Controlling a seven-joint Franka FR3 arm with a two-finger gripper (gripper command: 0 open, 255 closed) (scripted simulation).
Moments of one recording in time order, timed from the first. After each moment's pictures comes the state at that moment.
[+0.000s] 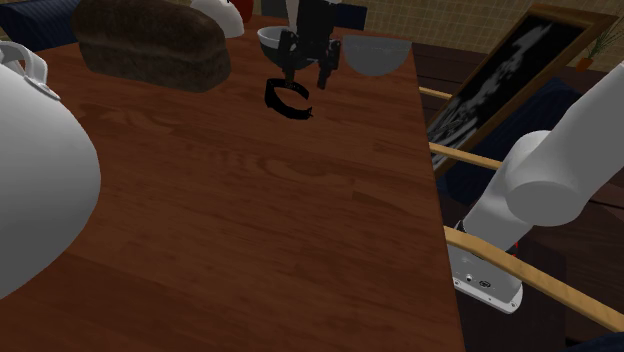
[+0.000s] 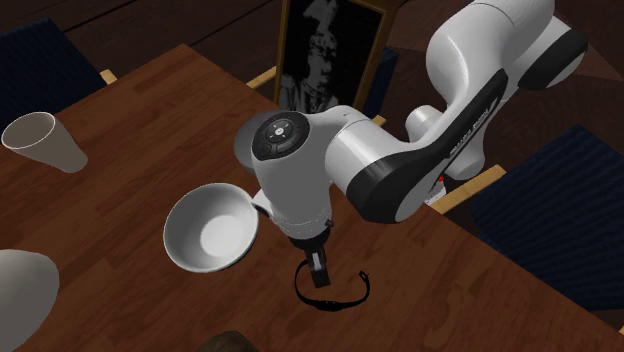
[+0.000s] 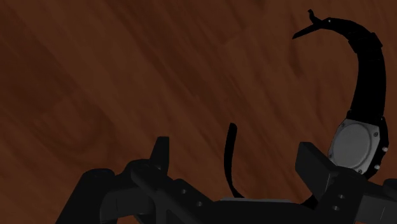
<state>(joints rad) 0.07 -0.18 0.14 -1.98 0.25 1.78 0.37</state>
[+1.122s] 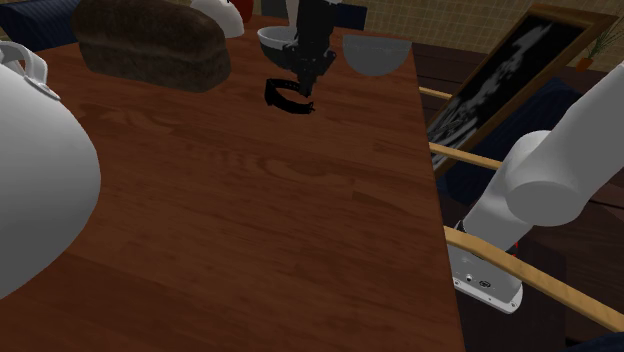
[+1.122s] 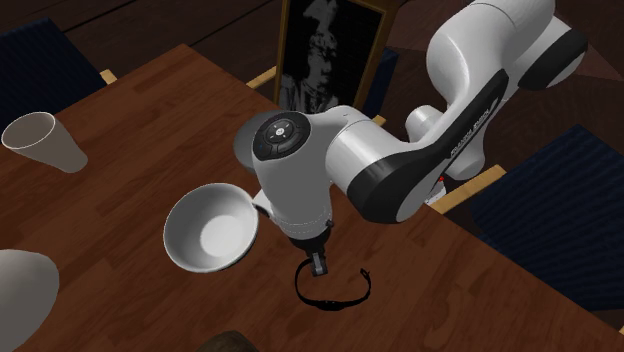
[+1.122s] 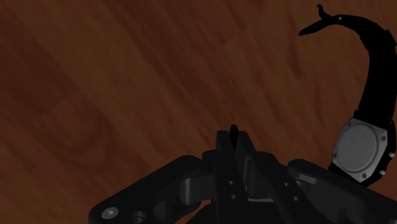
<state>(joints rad) 0.08 -0.19 0.14 -1.98 0.25 1.78 0.37</state>
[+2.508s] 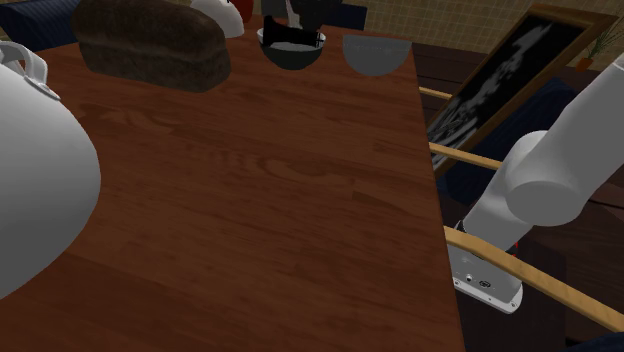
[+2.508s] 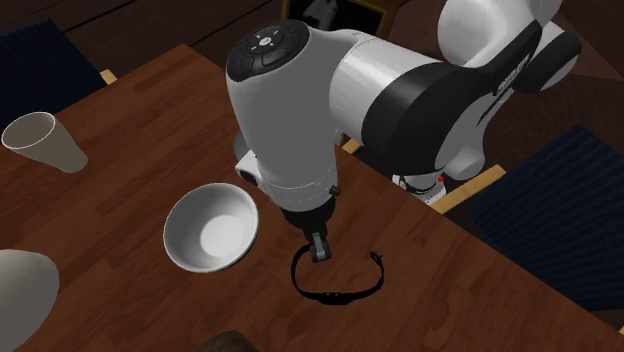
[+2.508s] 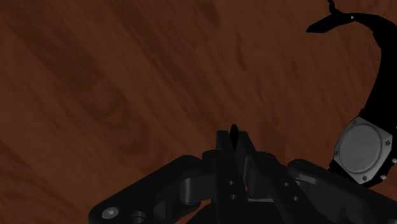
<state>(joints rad) 0.07 -0.14 0.13 -1.66 0.23 1.51 0.42</state>
